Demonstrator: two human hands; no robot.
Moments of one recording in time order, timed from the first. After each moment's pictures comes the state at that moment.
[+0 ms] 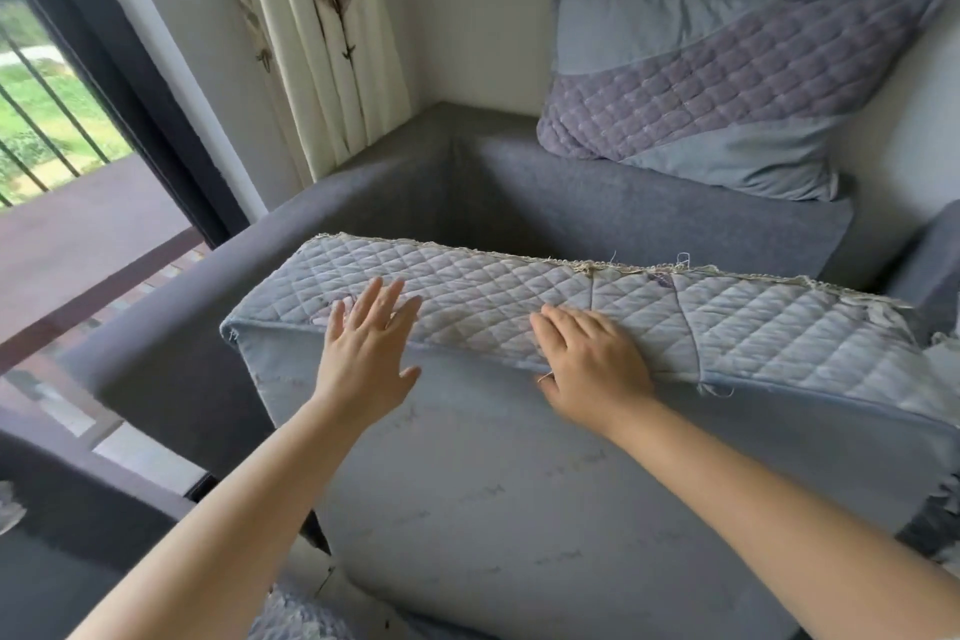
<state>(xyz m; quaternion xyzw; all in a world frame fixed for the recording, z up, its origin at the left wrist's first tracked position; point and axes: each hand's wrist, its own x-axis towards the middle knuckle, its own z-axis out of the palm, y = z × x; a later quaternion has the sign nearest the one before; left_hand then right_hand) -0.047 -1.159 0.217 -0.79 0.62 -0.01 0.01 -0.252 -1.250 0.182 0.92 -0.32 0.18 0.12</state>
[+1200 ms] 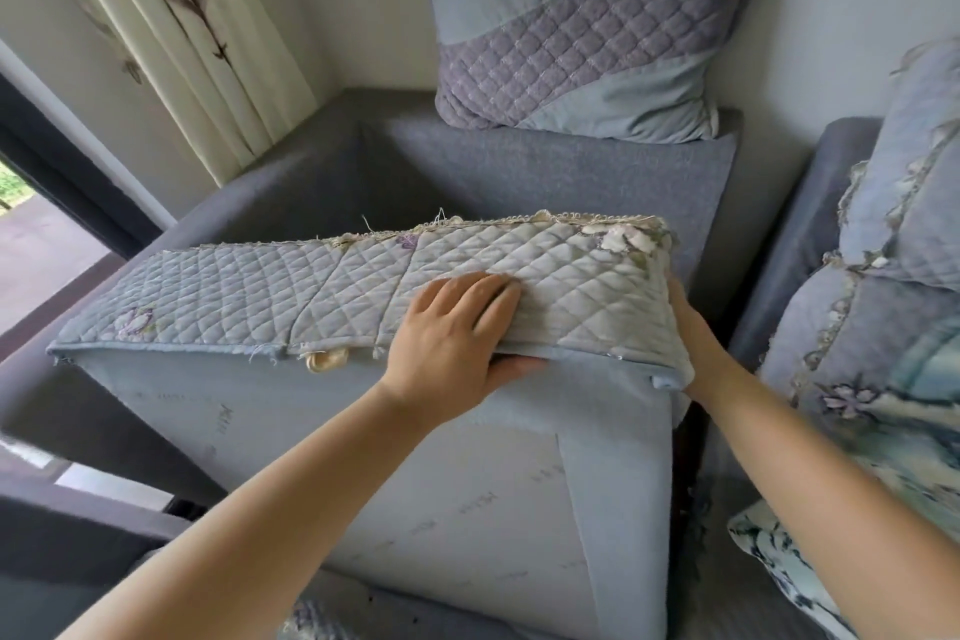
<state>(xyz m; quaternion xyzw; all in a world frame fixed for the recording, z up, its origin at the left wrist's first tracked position) -0.244 -1.213 0.219 -0.52 0.80 -0.22 -0.18 -0.451 -1.294 0.187 0.47 -0.50 0.41 -0.60</state>
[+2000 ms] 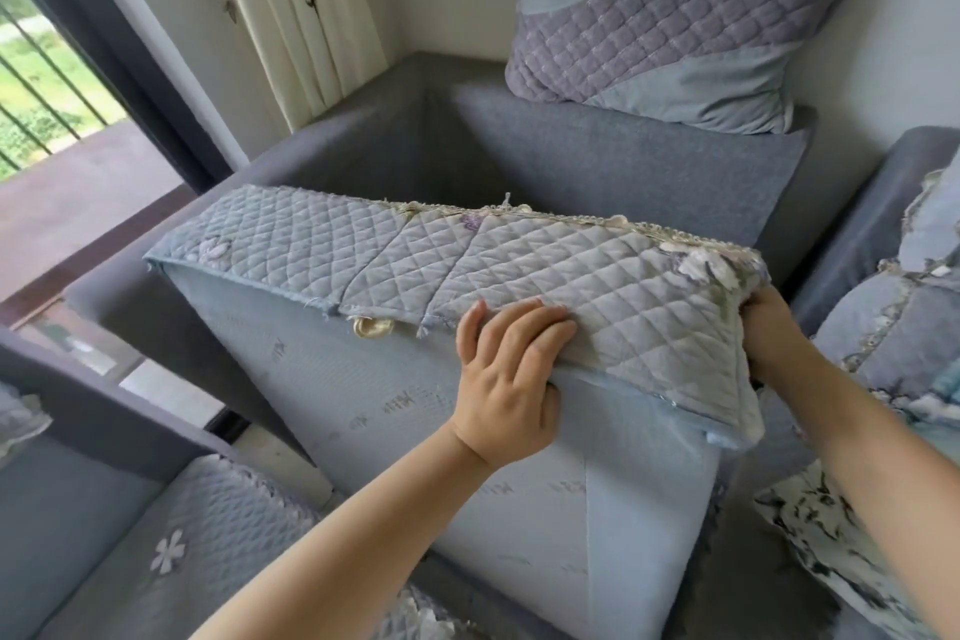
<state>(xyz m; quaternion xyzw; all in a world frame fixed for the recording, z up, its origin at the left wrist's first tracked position) -0.254 -1.129 0.181 -0.52 0.70 -0.24 -0.43 -0.454 -1.252 0.200 0.53 -0.53 0.36 -0.55</state>
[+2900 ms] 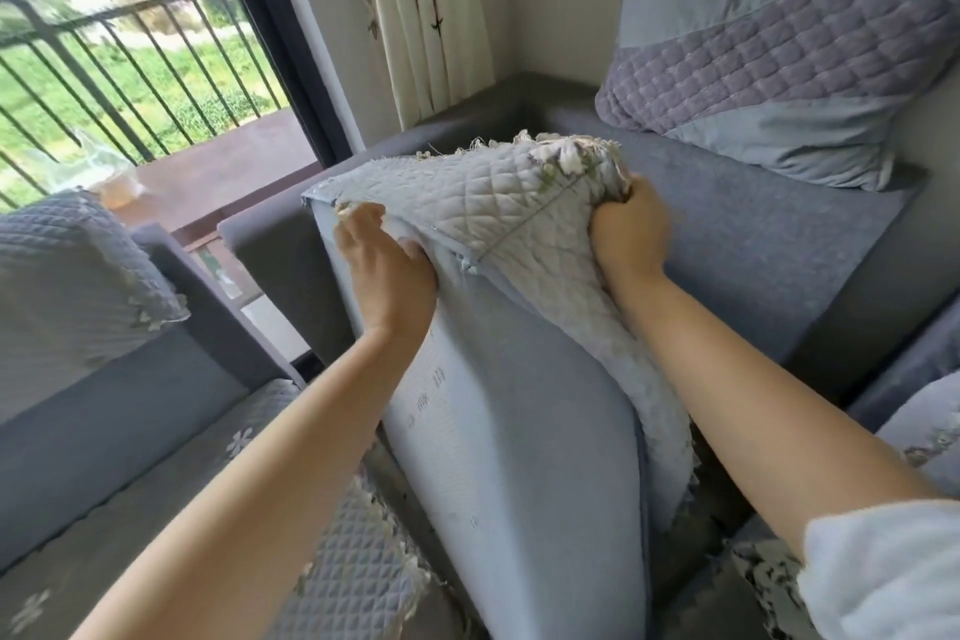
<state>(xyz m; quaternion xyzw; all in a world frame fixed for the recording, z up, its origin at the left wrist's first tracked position) -0.271 -1.106 0.288 -0.82 0.25 -0.08 -0.51 -0.377 -1.245 0.289 0.67 -0.46 0.40 -0.42</state>
